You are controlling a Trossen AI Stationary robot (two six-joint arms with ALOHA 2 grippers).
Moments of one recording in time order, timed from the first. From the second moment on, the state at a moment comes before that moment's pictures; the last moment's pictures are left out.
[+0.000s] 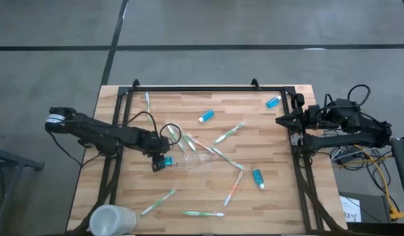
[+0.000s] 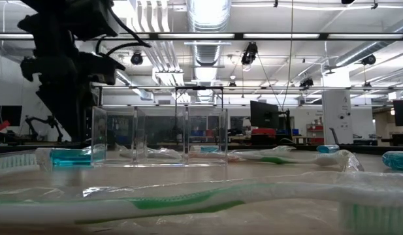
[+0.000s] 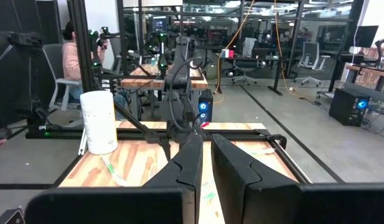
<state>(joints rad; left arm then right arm) -0.12 1.22 0.66 -0.64 -0.03 -0.47 0.00 0.39 0.78 -0.39 0.00 0.00</state>
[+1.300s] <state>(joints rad) -0.16 1.08 0.47 -0.53 0.06 -0.42 0.00 0.39 0.78 -0.39 0.00 0.00</state>
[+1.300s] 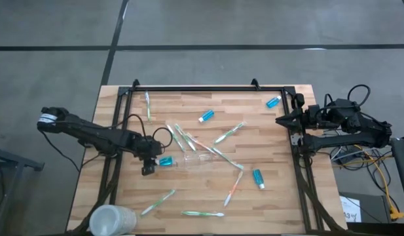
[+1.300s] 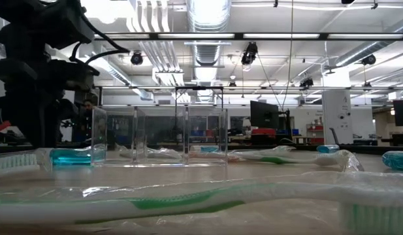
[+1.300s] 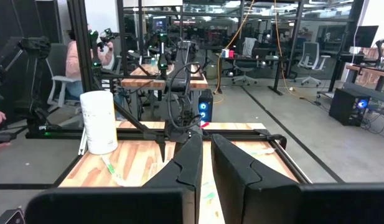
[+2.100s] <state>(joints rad) -0.16 1.08 0.39 -0.42 0.05 -0.49 0.00 0.39 0.78 -0.39 0.00 0.00</state>
